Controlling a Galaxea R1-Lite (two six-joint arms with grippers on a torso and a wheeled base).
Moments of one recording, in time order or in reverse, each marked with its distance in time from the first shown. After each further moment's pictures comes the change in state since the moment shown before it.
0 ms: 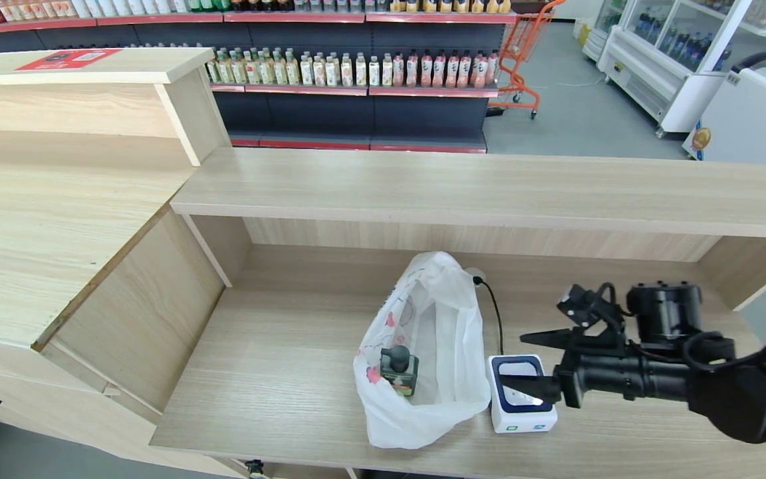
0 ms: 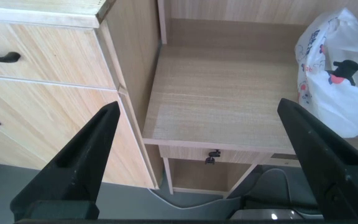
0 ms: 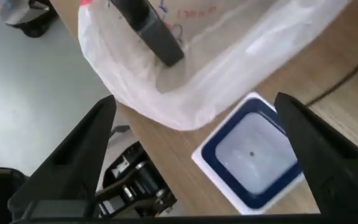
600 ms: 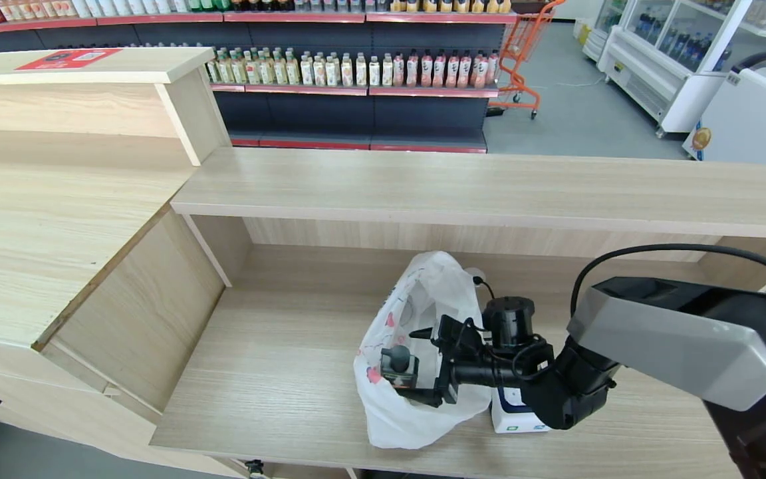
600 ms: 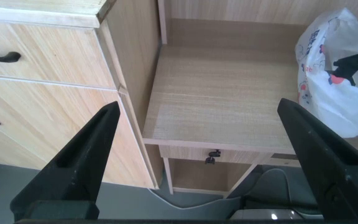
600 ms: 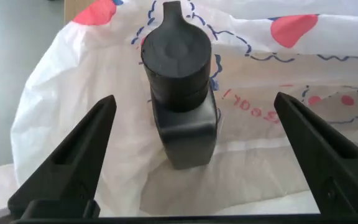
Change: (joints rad) left arm 0.000 0.000 0.000 0.000 0.000 0.000; right arm 0.294 0.528 -0.460 -0.237 0.006 -0.211
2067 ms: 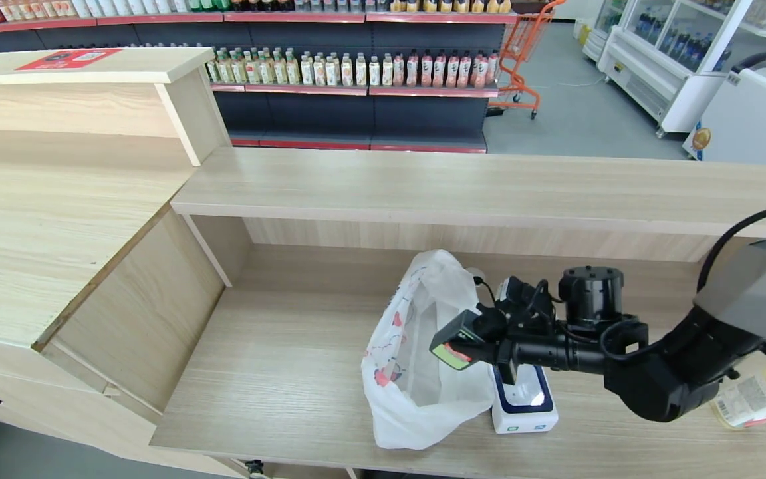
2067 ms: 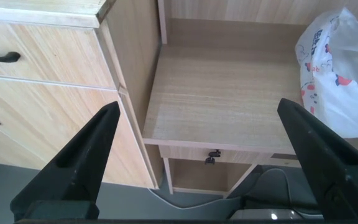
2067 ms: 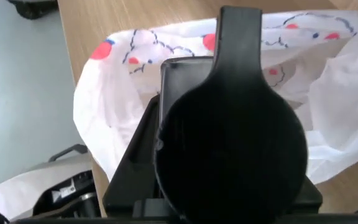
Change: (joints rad) left arm 0.000 0.000 0.000 0.000 0.000 0.000; right arm -0.122 -0.318 0.245 0.056 0.004 0.049
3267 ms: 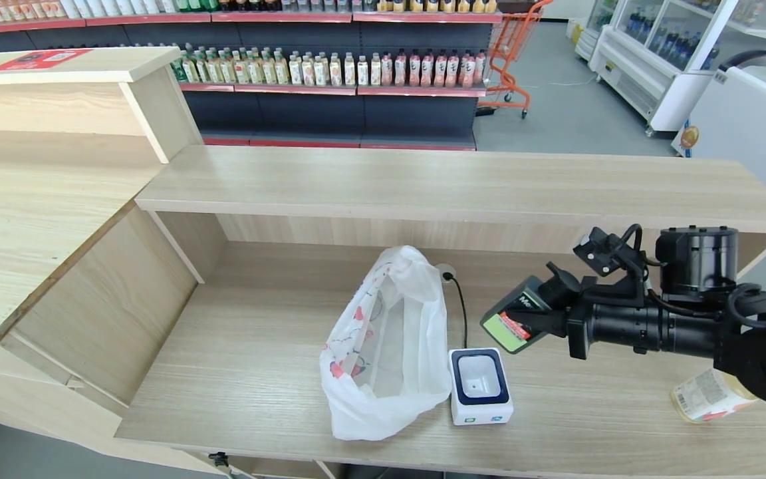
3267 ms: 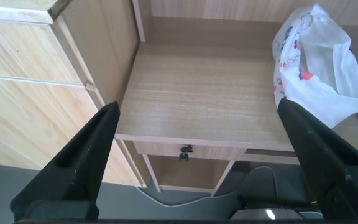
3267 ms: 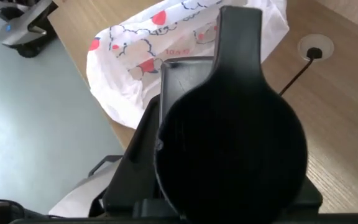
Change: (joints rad) left arm 0.000 0.000 0.000 0.000 0.000 0.003; right arm -0.130 -0.362 0.047 0.322 -0.032 0.213
